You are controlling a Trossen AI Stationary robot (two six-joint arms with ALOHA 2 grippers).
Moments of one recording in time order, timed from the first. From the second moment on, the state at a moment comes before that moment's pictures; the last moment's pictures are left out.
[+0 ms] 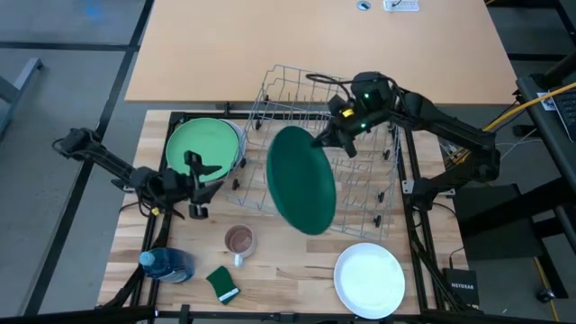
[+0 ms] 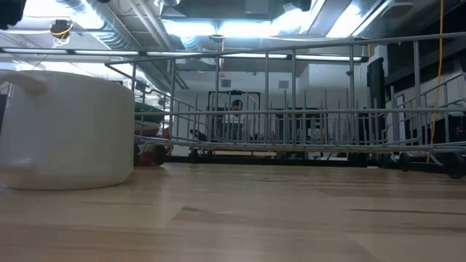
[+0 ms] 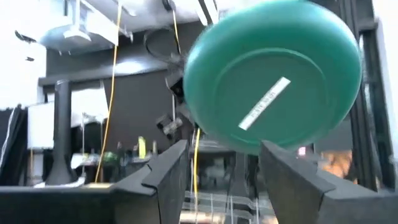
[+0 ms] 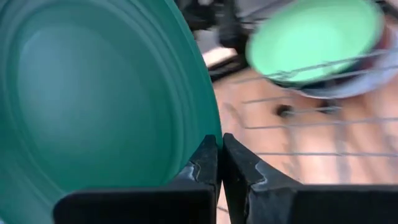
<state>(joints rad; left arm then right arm) -0.47 0.83 0.29 1.15 -0.63 0.40 -0.37 1.39 1.60 -0.69 -0.67 0.28</state>
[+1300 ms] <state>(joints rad) -0.25 0.97 0.57 0.69 -0.26 0.69 -0.37 1.59 1.59 -1.17 -0.73 0.62</state>
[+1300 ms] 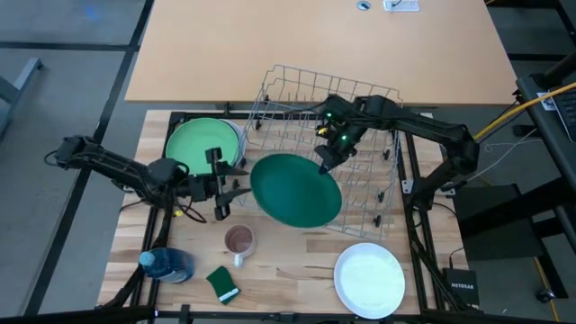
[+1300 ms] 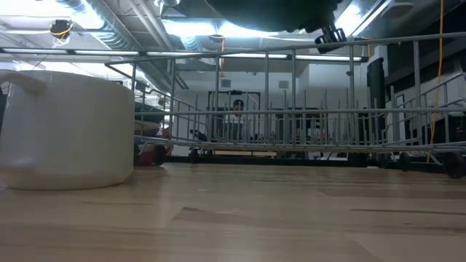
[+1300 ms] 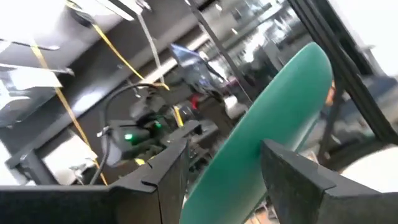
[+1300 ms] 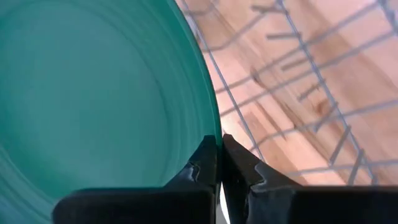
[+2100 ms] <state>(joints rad) -0.16 1.03 0.72 0.20 0.00 0.61 -0.37 1.61 1.59 -1.18 -0.74 0.69</state>
